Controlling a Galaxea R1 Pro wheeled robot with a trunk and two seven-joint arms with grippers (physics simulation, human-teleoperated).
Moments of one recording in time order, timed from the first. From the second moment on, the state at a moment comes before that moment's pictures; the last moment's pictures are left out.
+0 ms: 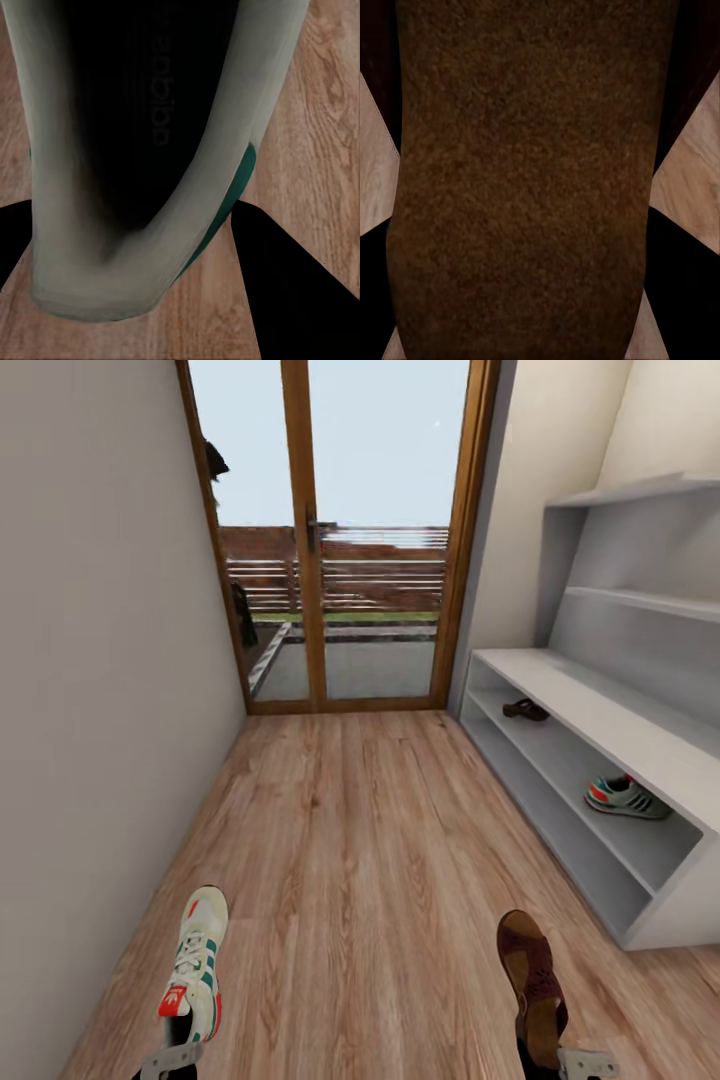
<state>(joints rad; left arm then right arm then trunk) -0.14 0.03 0.37 -0.57 -0.06 -0.33 -0.25 -0.12 -0.05 -0.37 -0.59 0.13 -0.41 0.24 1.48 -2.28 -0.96</state>
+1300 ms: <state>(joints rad) -0.14 0.03 0.37 -0.57 -0.06 -0.33 -0.25 -0.12 -0.04 -0.37 -0.59 0.13 -0.41 0.24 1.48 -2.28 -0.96</state>
